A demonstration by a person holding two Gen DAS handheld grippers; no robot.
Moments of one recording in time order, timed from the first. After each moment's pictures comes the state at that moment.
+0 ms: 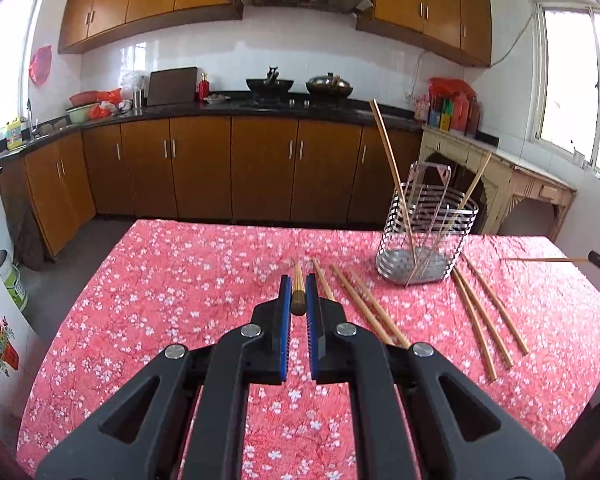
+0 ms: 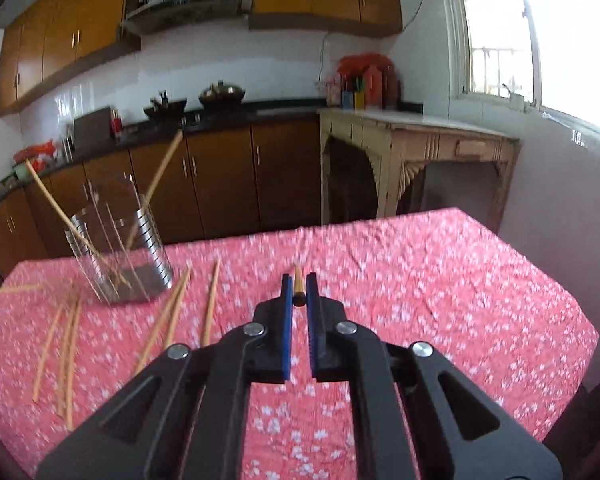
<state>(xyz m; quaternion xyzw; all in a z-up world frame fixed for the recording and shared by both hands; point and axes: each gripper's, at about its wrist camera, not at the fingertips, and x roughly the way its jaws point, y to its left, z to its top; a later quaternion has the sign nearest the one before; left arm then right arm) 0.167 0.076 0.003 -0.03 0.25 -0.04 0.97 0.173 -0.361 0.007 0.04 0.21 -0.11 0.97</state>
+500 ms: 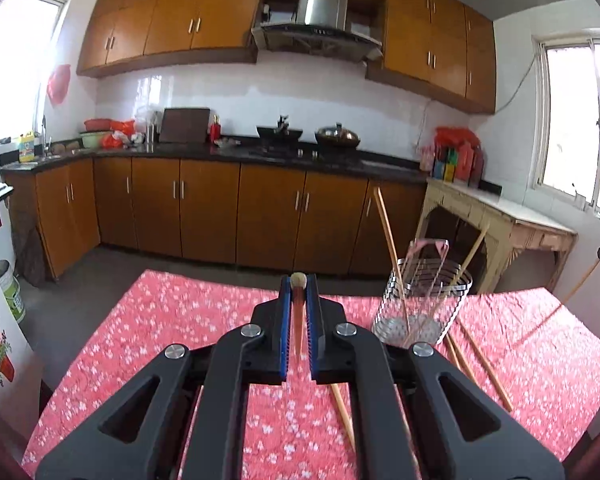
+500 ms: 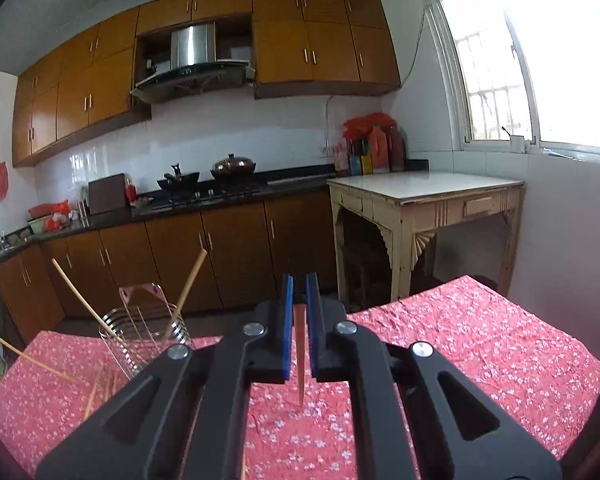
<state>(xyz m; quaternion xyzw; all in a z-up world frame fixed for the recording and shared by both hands) 0.167 0.083 0.055 -0.06 0.16 -0.02 0.98 0.172 -0.358 0.081 0.06 0.11 -0.08 0.99</state>
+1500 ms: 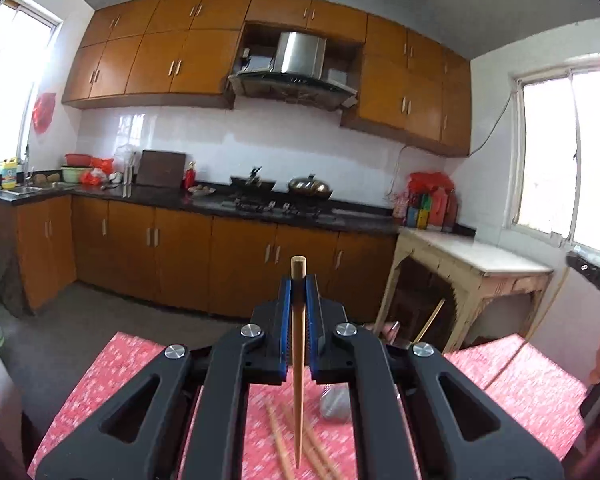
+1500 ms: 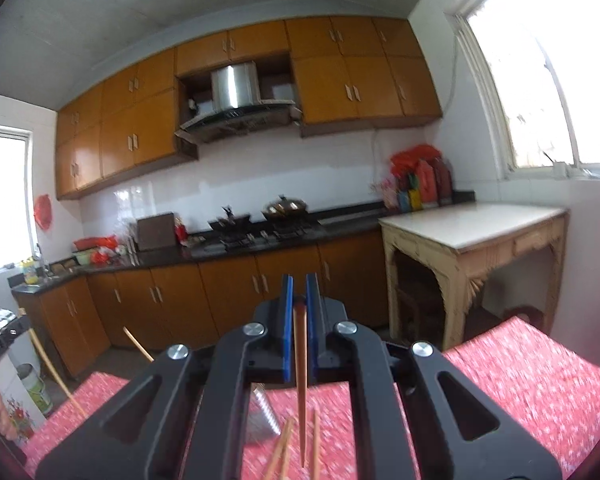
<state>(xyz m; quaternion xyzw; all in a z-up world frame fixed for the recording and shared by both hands) 0.177 0.044 0.141 -0.07 0.08 -0.07 0.99 0.178 -0.307 0.175 0.07 0.03 0.01 1.00</state>
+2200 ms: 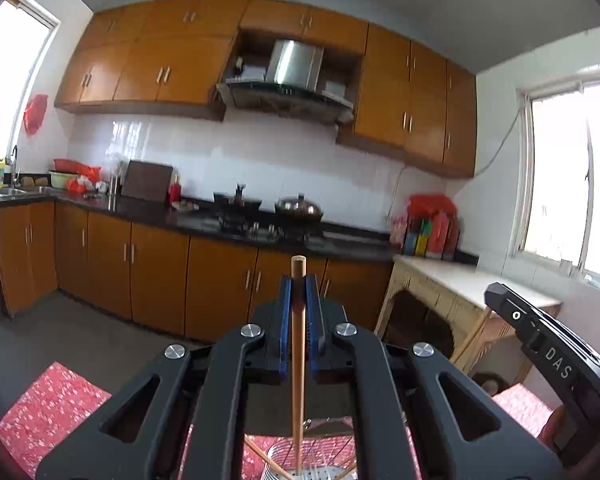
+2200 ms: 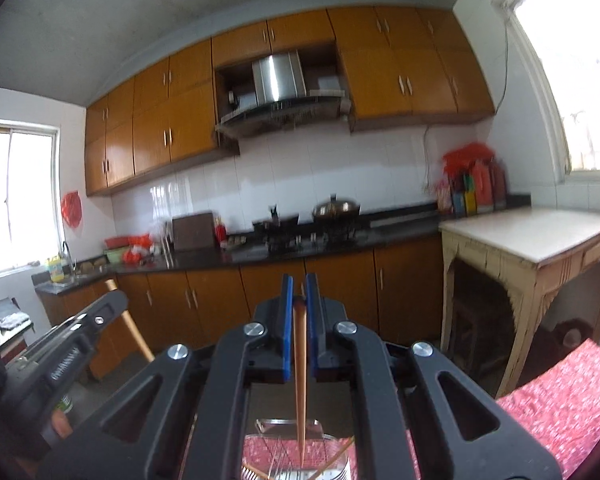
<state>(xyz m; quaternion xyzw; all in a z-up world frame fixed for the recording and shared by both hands) 0.293 -0.048 0.138 -0.09 0.06 -0.05 0.99 0.319 -0.227 0.165 0.07 0.07 0.08 0.99</state>
